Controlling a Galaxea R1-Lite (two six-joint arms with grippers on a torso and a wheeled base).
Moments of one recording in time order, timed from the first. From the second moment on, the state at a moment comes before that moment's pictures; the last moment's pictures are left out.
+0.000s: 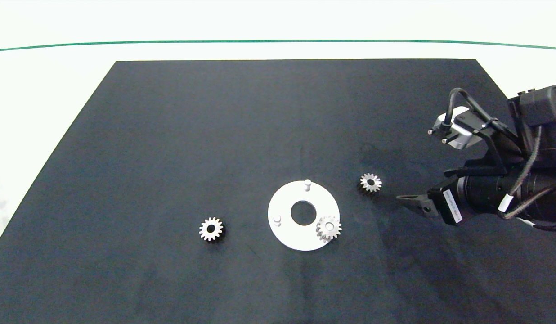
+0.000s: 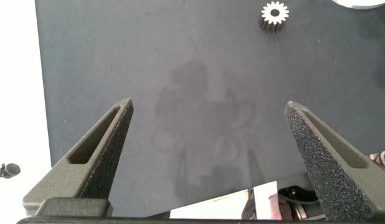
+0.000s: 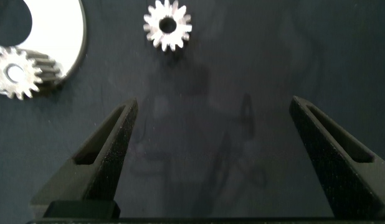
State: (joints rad) left arm -0.07 0.26 -0.53 0.47 -0.08 0.26; right arm 0.48 1.47 -1.08 0.23 -0.25 -0.15
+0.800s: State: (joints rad) left arm -0.07 0.26 -0.54 0.47 -0.08 0.26; right arm 0.49 1.64 -1.08 0.06 -0.19 -0.14
